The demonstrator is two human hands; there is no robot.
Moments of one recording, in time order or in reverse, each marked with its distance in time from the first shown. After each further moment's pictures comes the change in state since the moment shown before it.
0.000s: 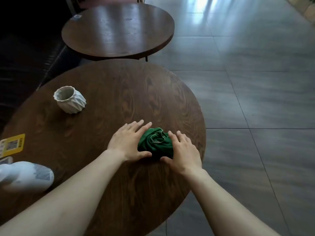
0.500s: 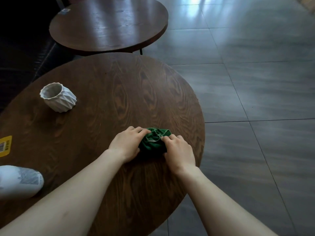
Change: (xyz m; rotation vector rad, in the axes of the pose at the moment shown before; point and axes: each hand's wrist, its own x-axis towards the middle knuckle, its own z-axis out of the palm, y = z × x) left_hand 0.018 0.006 0.031 0.008 -0.062 0.044; right_hand 0.010 0.005 0.027 -0.020 0.080 -0.066
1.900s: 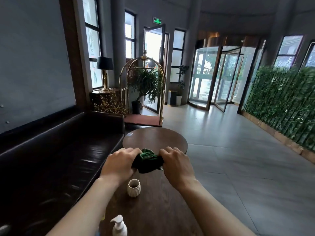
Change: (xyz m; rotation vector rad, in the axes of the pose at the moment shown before) left_hand -0.419 -0.070 -0.436 0.018 0.700 -0.223; right_hand -0.191 -0.380 -0.410 -0.157 0.575 -0.431
